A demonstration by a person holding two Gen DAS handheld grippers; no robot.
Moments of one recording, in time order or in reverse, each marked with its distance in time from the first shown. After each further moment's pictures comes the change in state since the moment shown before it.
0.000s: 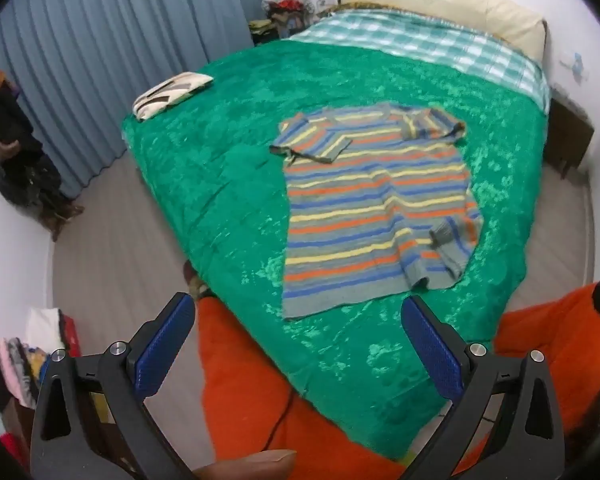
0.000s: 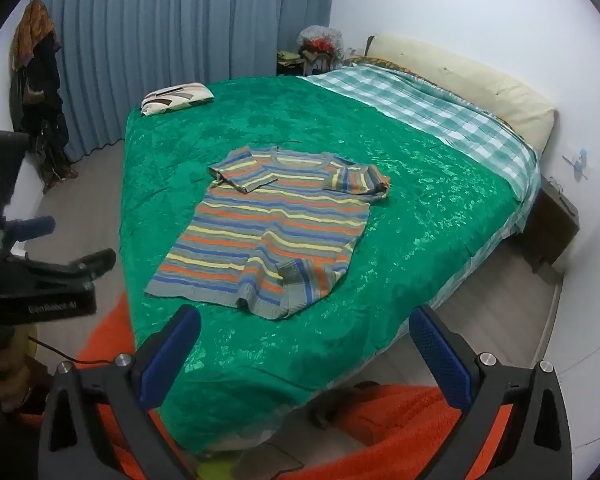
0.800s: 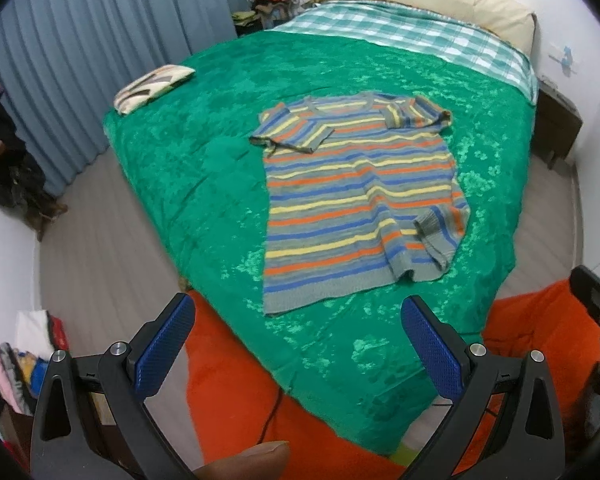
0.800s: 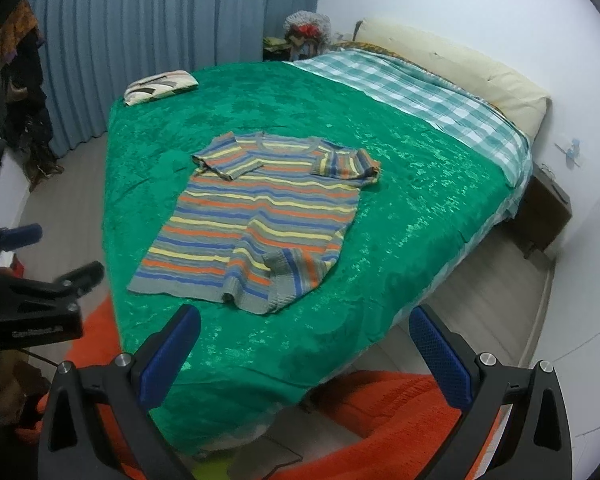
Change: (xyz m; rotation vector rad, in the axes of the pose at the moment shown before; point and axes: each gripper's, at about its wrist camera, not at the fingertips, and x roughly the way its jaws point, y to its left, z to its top) left arm 0.019 -0.002 0.003 0.009 0.042 -0.088; right arm 0.023 -0.005 0.005 0.026 0.067 -0.055
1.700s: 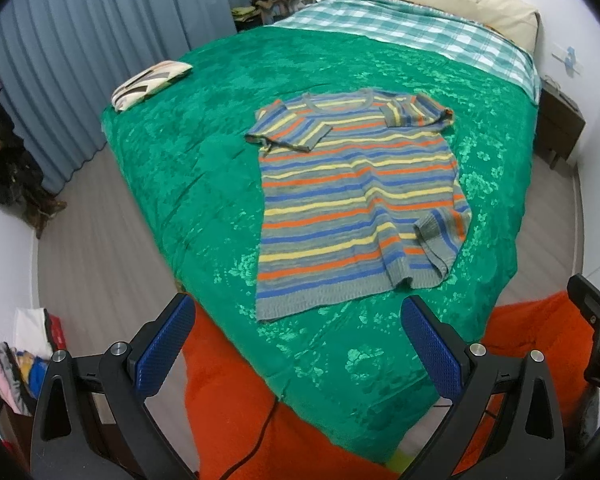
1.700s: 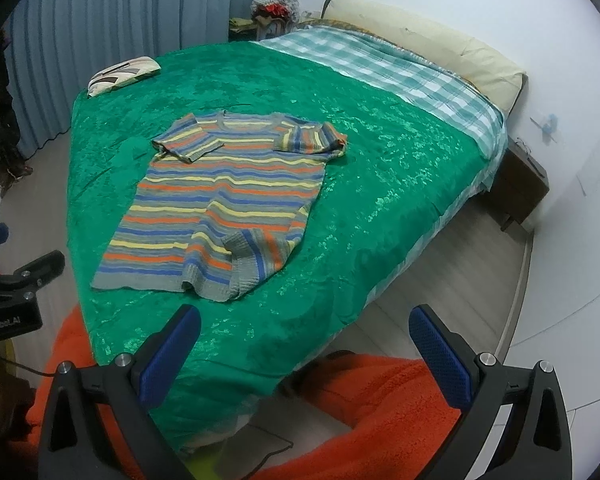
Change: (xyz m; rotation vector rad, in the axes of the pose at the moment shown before) left arm 0.013 -0.007 0.009 0.002 0.017 0.014; right arm 0.026 -0.020 -0.003 0.055 0.083 -0.093
